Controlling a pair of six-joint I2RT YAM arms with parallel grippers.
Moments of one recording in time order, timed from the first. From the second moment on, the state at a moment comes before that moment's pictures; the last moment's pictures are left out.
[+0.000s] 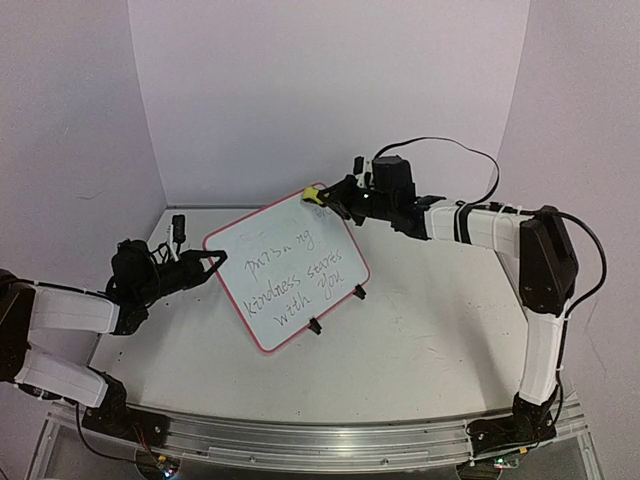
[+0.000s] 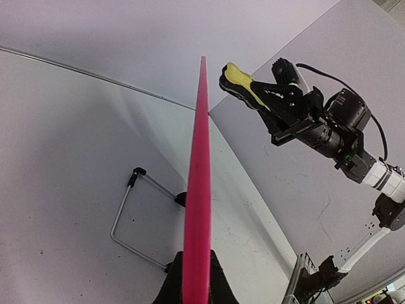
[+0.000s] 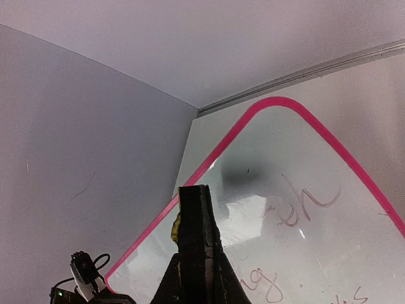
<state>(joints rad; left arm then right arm) -0.35 1.27 0.38 0.79 0.53 -0.71 0.64 2.01 1.61 0.14 -0.24 0.94</state>
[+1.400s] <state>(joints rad) -0.36 1.32 0.35 0.90 0.50 -0.73 0.57 2.16 1.60 0.31 -0.32 1.25</state>
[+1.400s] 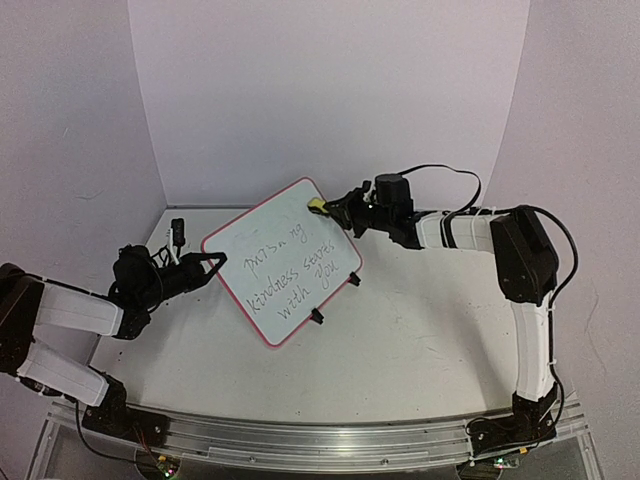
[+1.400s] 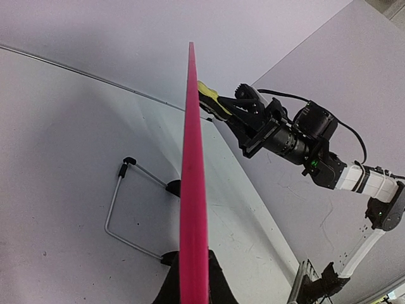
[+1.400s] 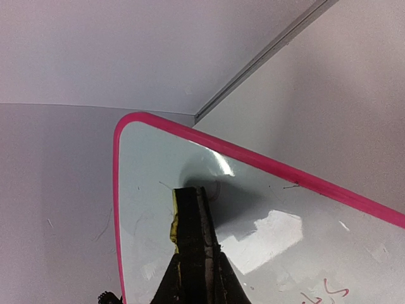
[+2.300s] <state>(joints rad) -0.36 1.32 0.35 0.91 0.51 -0.72 0.55 2.11 1.39 0.43 -0.29 1.27</state>
